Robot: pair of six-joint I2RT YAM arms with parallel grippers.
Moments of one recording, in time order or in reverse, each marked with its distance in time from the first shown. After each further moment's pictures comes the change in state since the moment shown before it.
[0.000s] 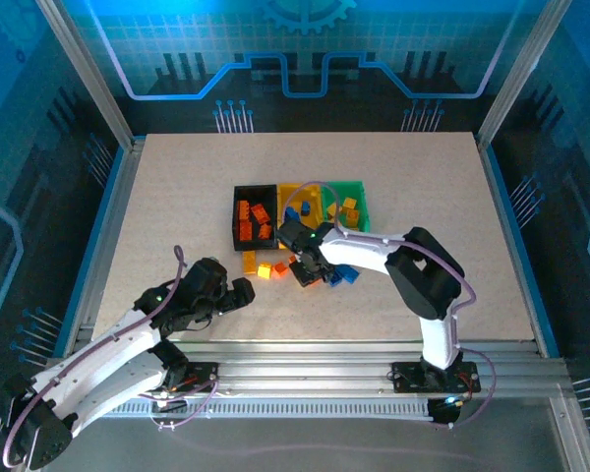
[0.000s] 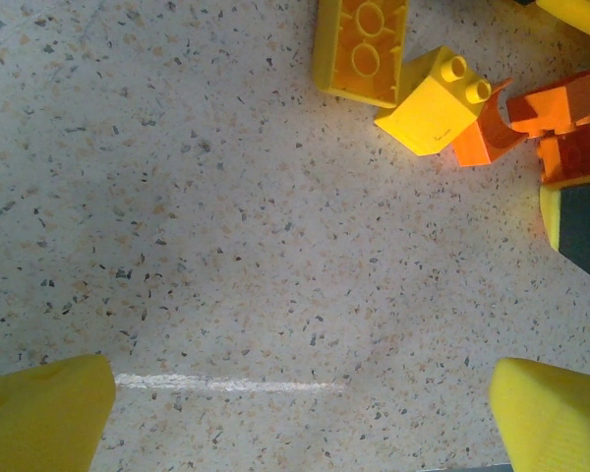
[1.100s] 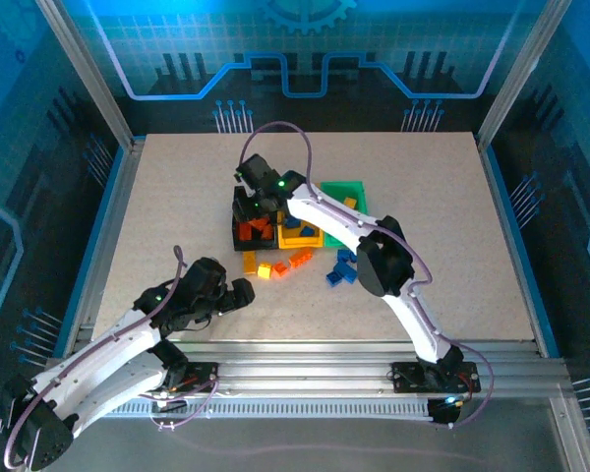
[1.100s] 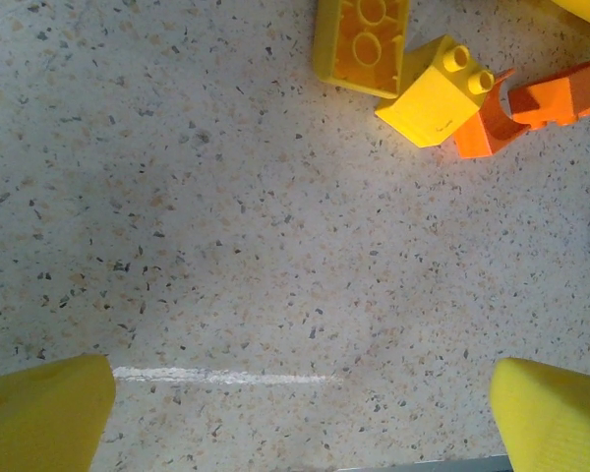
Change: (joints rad) left arm 0.015 0.000 0.000 -0.005 0.026 0.013; right arm -0.045 0.418 0.926 -0.048 -0.118 -0.009
